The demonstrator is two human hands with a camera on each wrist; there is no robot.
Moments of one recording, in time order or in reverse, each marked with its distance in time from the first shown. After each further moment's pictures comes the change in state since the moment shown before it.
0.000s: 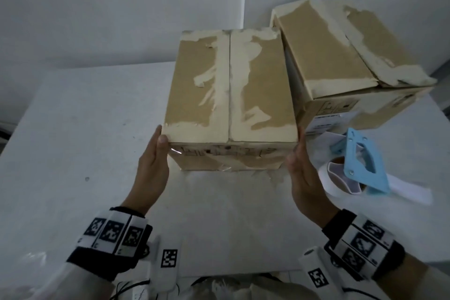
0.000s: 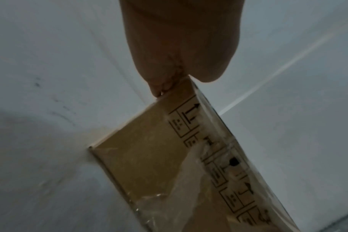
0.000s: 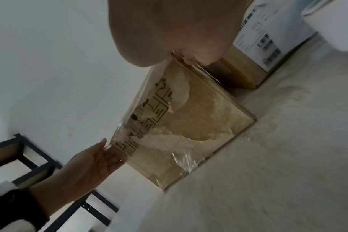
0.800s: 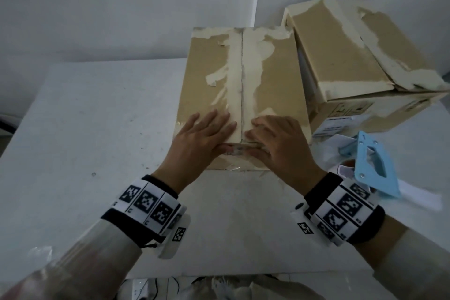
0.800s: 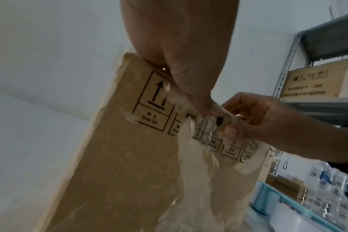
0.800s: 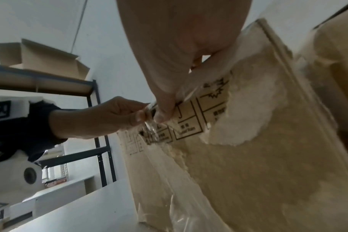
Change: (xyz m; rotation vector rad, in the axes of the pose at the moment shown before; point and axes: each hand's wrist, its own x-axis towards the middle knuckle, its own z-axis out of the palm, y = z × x) left_hand 0.034 0.024 0.019 1.036 -0.335 0.786; right_hand 0.062 -0.038 0.032 -0.898 -0.141 -0.582
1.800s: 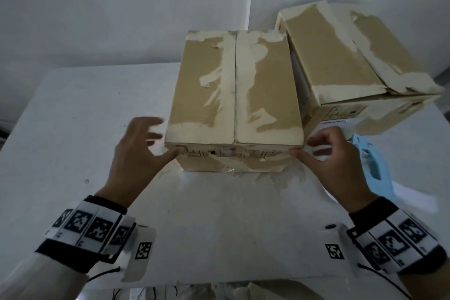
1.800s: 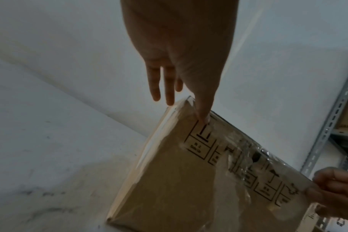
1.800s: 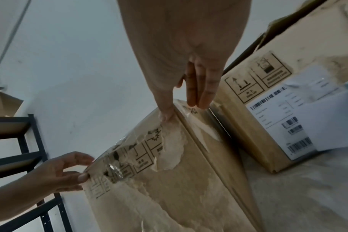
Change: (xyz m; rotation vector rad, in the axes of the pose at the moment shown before) left_hand -0.045 -0.033 -0.016 -0.454 0.326 -0.528; right_hand -0.051 0.037 -0.043 0.359 0.132 0.572
